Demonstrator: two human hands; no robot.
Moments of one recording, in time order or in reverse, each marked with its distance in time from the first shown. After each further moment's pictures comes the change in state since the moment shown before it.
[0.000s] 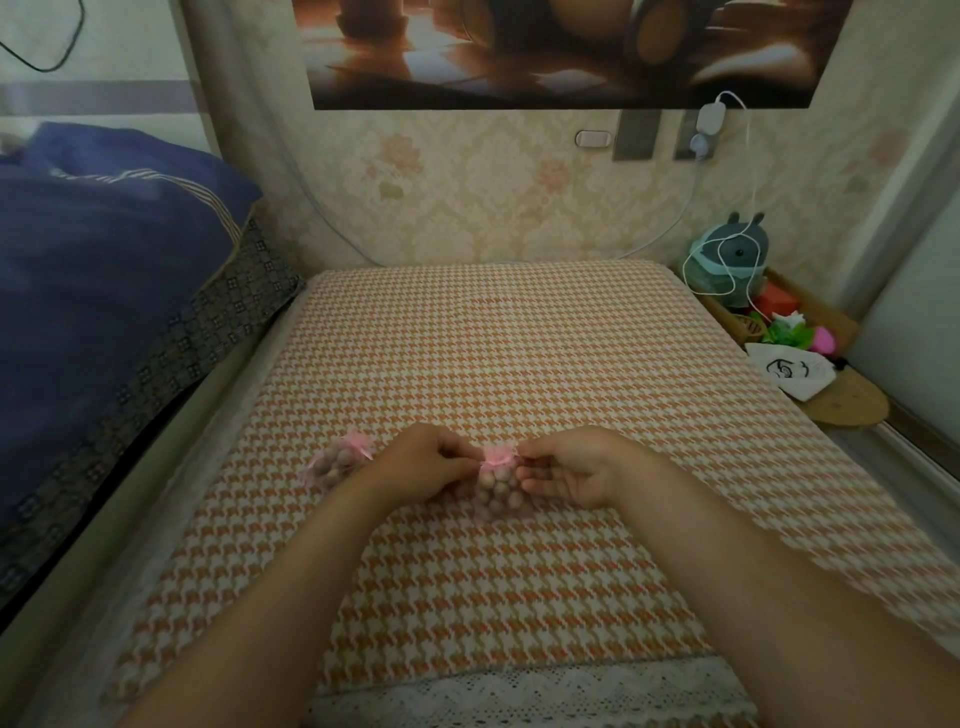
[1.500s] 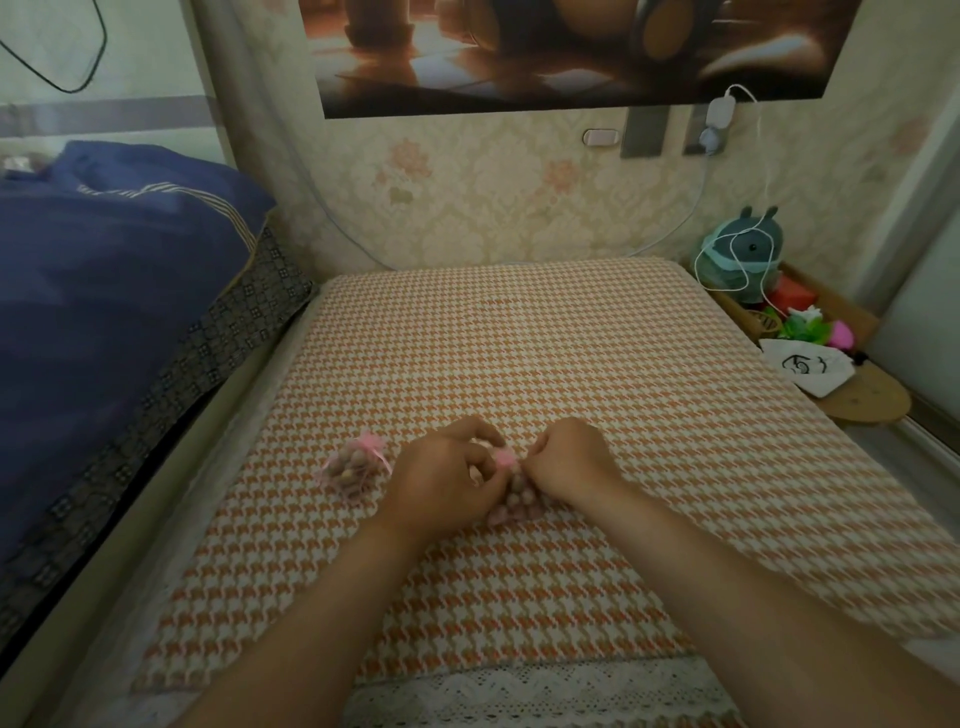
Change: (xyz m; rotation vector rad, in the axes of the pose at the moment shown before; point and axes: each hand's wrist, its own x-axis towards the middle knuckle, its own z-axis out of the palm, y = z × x) left_hand -0.024 0.008 0.025 0.432 0.442 0.504; right_hand 0.006 0.015 0.021 -0.921 0.572 -0.373
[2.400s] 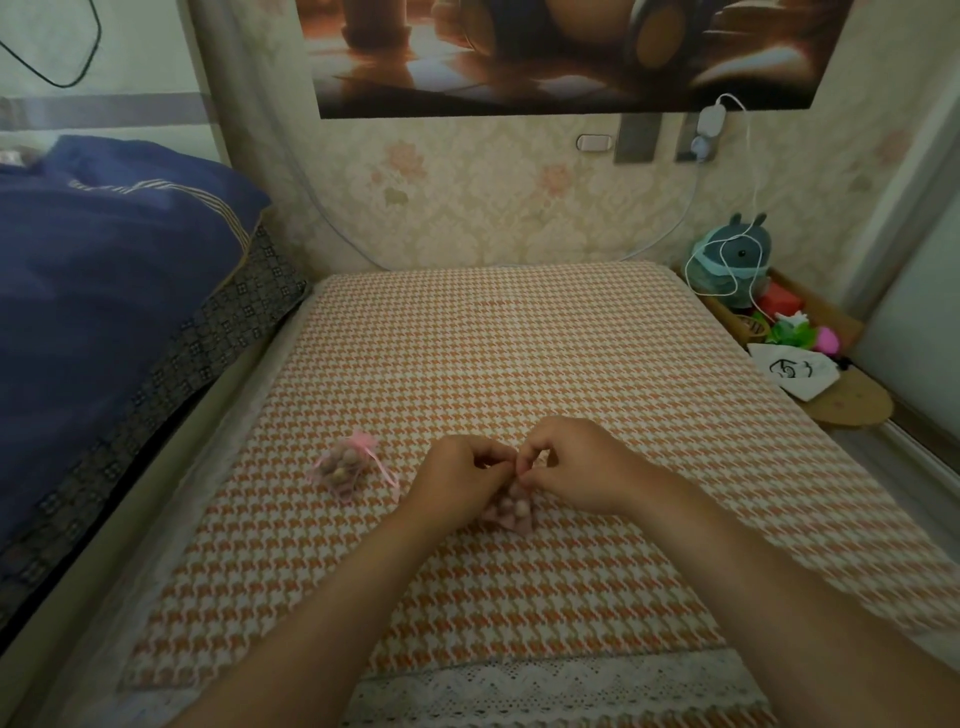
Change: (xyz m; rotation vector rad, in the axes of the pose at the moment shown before) left_hand 0.008 0.021 0.010 -0.600 -0.253 -0.532; right_hand -0.012 0.024 -0.038 -0.063 -0.191 -0.557
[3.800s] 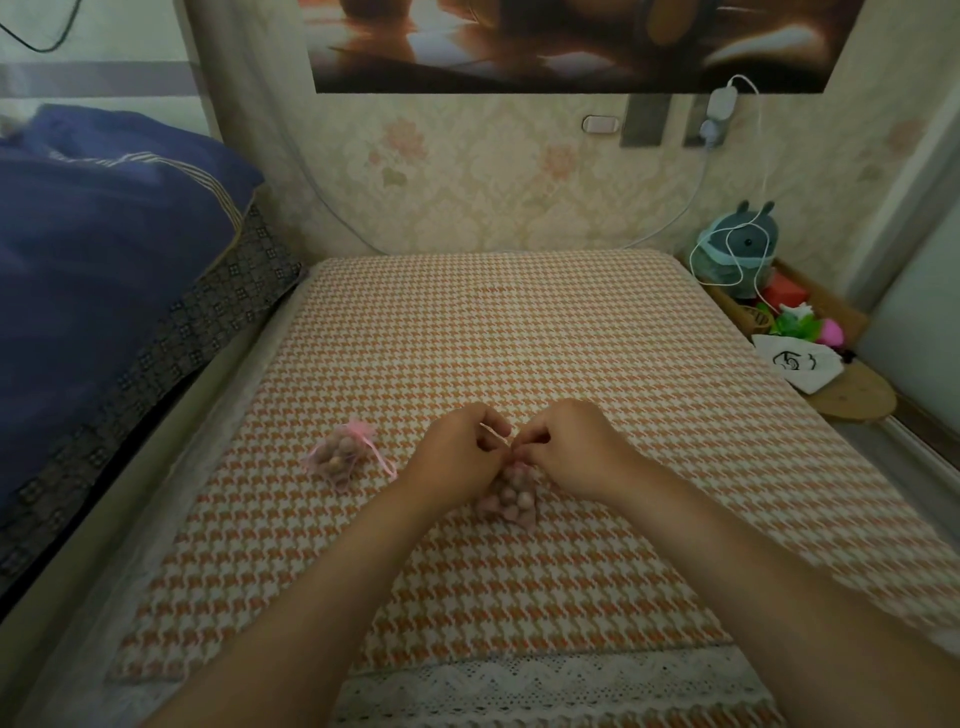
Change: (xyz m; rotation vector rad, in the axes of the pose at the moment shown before) left_hand 0.016 0.000 -0.004 0.219 0.044 0.019; right_hand 0.014 -0.007 0.008 0.030 0.095 0.127
